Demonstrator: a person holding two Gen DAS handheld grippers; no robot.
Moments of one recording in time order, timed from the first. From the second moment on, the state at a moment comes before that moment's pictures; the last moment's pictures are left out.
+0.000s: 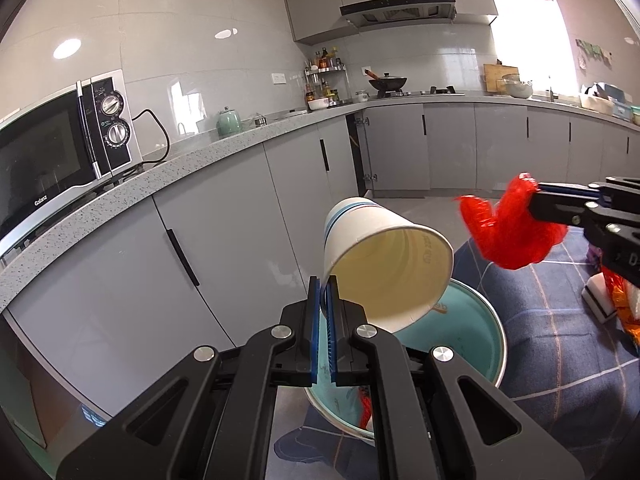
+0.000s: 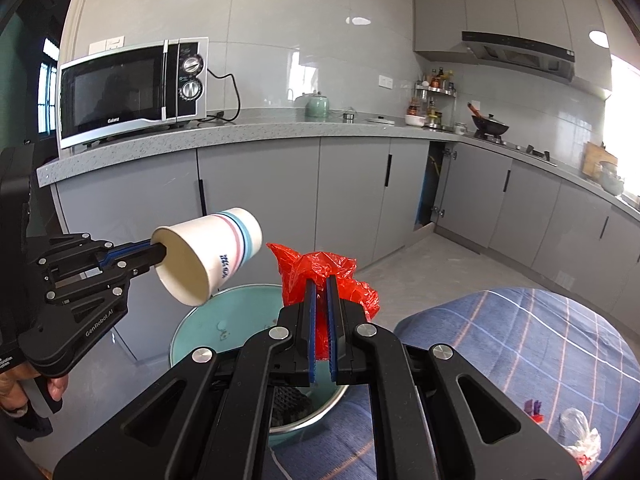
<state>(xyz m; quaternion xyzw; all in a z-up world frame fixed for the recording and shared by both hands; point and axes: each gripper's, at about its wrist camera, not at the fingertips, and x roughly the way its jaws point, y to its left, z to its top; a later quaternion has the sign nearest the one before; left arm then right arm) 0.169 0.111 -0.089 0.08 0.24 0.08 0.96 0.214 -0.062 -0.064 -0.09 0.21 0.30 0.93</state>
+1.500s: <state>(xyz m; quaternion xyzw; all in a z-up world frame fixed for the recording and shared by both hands) 0.163 0.093 -0.093 0.08 0.24 0.07 0.96 0.187 -0.102 -0.076 -0.10 0.25 0.23 0.94</state>
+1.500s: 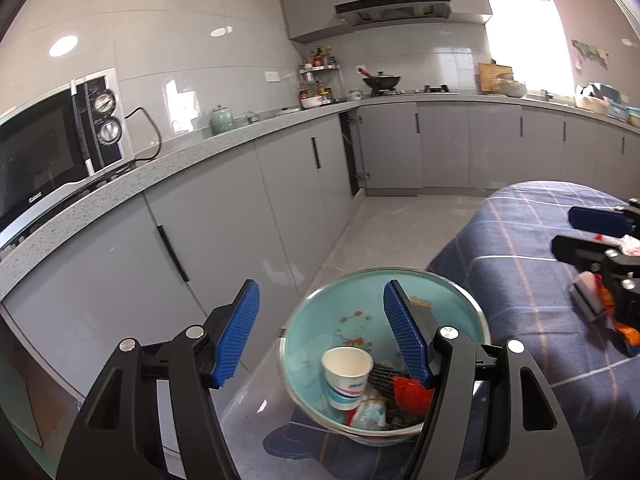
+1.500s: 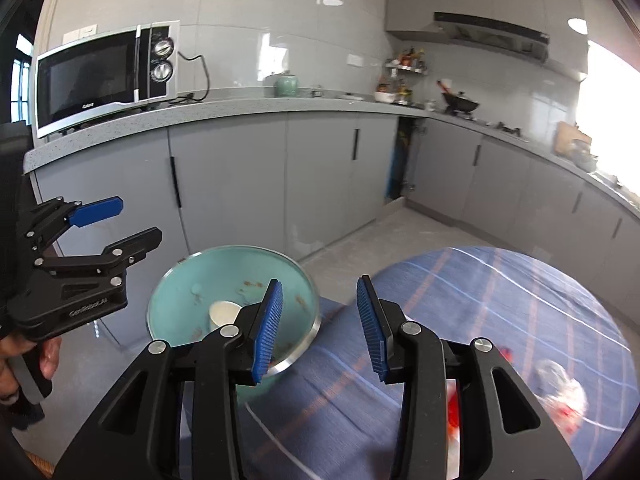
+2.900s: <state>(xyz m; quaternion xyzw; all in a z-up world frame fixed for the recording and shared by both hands) 0.139 -0.148 -0.131 0.17 0.27 -0.18 0.93 0.092 -0.338 -0.139 0.01 0.32 0.00 0.95</state>
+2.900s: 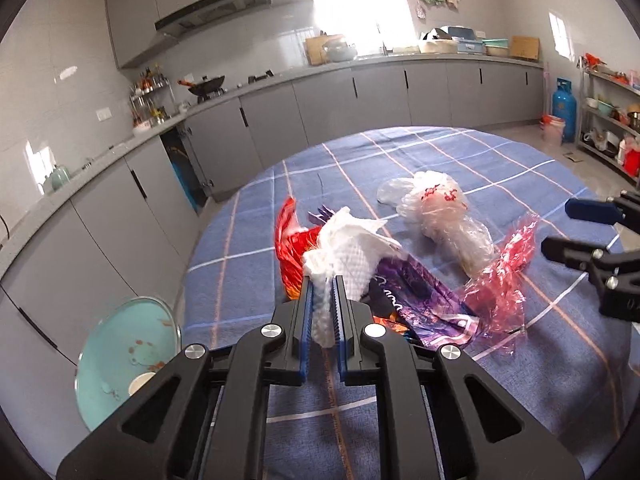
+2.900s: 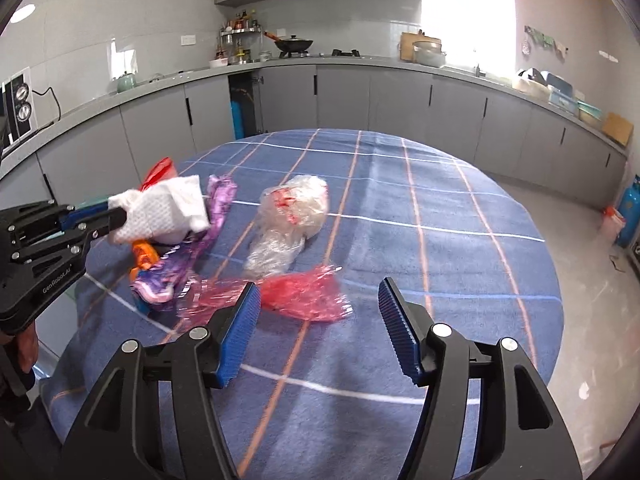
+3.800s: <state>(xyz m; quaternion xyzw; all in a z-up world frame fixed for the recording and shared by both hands) 0.115 -0.072 -0.089 0.15 0.23 -0.12 0.95 0.077 -0.289 -0.134 -0.05 0.33 0.03 0.94</state>
